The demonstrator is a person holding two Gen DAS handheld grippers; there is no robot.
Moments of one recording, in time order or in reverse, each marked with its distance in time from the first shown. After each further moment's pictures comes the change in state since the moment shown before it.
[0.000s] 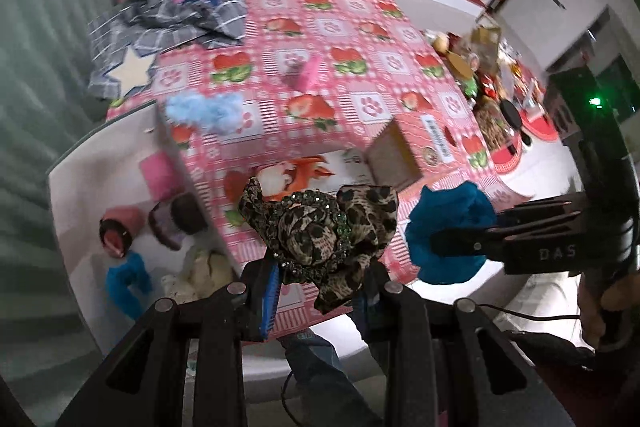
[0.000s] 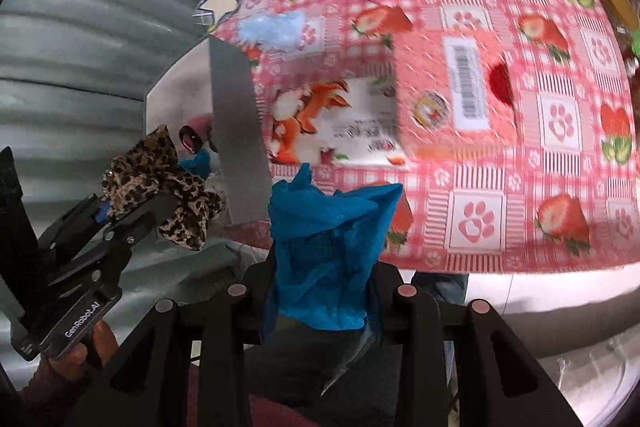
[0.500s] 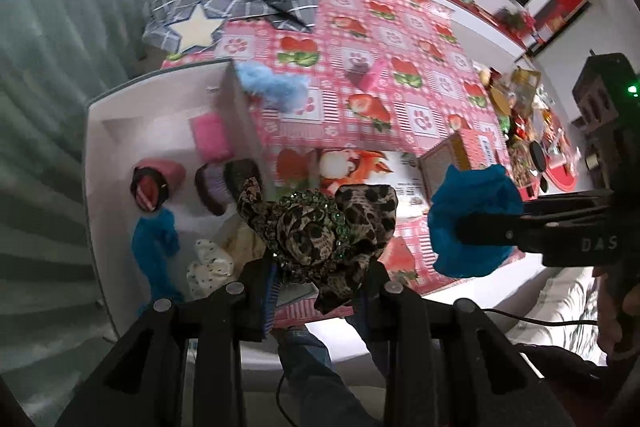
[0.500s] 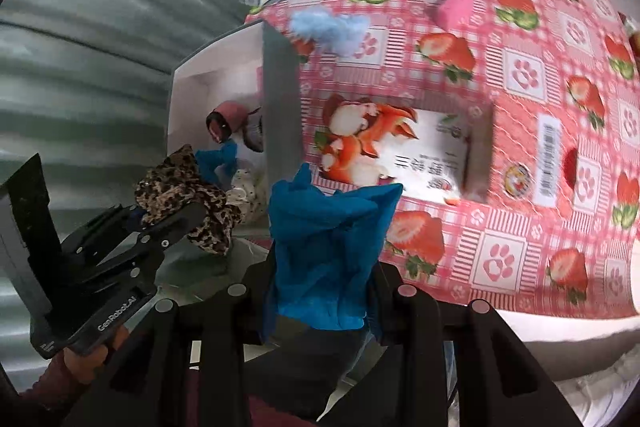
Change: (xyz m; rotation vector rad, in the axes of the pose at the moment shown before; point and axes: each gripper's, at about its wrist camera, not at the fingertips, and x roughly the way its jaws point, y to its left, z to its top) left arm -0.004 0.058 -0.028 -0.197 -0.018 0.040; right arm 0.014 0.067 0.026 -0.165 0.037 -0.025
